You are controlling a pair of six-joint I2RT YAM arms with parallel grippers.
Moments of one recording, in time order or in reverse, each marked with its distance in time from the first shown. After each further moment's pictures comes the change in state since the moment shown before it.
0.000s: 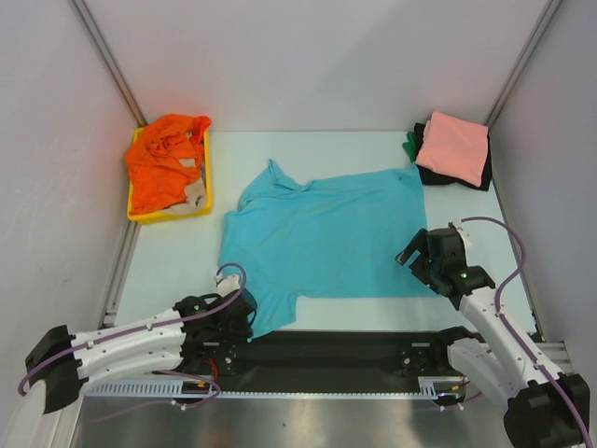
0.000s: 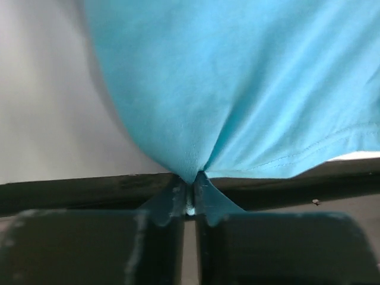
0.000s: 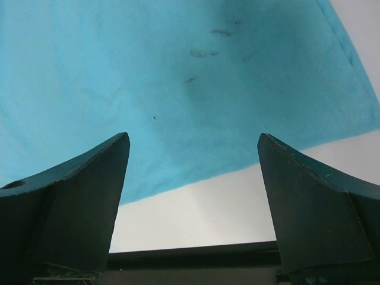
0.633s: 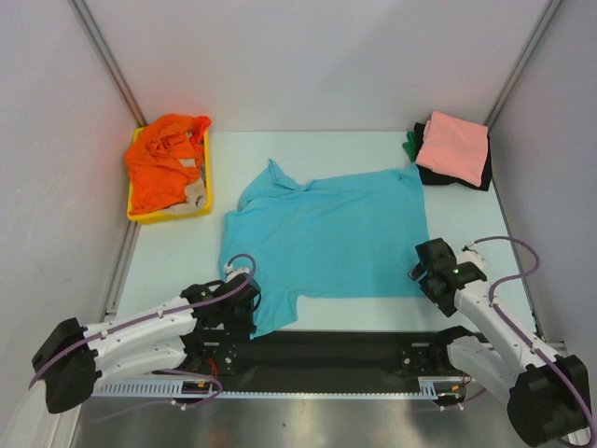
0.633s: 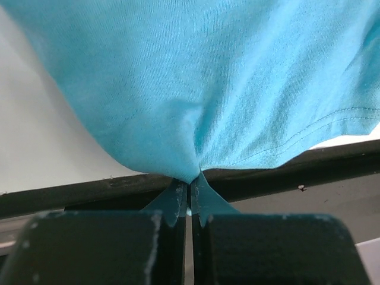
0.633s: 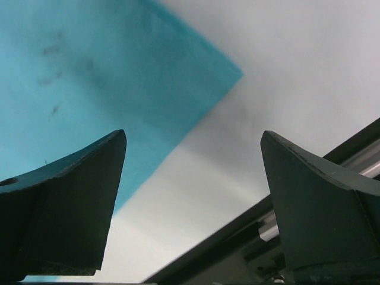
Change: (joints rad) left arm 0.119 0.135 0.095 0.038 0.130 0.205; right arm 0.075 0.081 -0.007 -0.300 0.302 0.281
